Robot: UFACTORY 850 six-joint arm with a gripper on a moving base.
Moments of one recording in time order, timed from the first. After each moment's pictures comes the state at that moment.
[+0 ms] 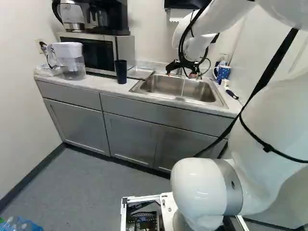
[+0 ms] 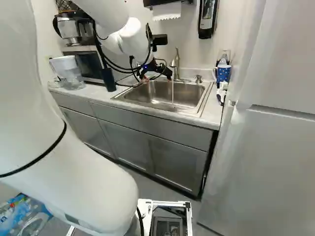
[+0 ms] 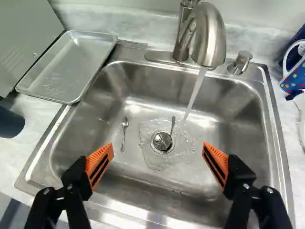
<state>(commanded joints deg) -8.1 5.9 -54.1 0.0 -14.4 0.0</state>
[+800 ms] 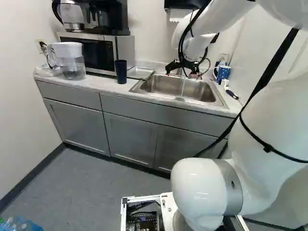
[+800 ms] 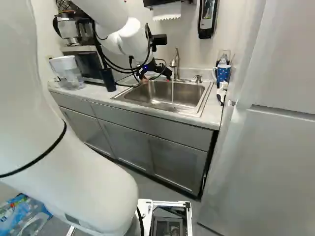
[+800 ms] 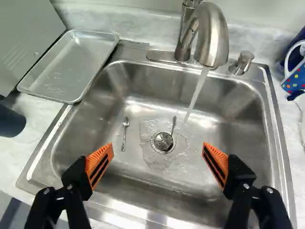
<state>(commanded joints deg) -7.5 6.1 -54.0 0.0 -14.4 0.0</state>
